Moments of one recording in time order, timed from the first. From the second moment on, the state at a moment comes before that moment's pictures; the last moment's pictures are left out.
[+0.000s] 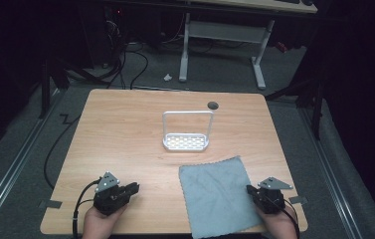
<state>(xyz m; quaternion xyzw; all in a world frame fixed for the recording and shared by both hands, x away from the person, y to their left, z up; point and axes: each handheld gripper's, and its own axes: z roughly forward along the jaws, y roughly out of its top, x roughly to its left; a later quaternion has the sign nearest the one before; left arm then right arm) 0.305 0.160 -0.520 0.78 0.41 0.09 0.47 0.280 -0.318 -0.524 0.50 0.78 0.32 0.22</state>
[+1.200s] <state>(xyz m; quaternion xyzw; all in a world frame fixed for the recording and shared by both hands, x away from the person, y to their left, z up) 0.289 0.085 -0.532 0.84 0.35 0.08 0.42 0.278 -0.266 -0.525 0.43 0.82 0.34 0.17</state>
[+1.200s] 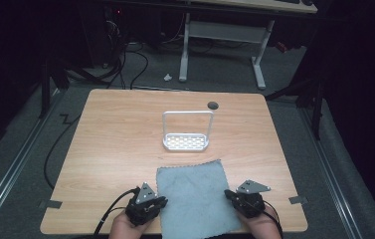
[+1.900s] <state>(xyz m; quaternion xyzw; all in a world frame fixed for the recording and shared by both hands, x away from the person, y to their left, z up) 0.339 0.086 -0.531 0.83 0.38 0.11 0.40 0.320 -0.239 -0.522 0.43 0.81 0.34 0.20</state>
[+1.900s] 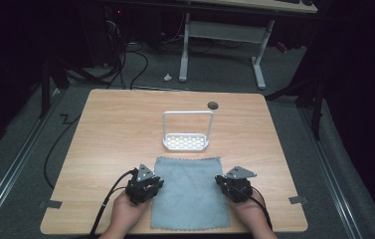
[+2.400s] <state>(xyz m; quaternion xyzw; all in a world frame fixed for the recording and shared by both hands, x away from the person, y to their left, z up) 0.305 0.102 -0.525 0.84 0.37 0.10 0.39 0.286 -0.236 -0.524 0.39 0.83 0.35 0.17</state>
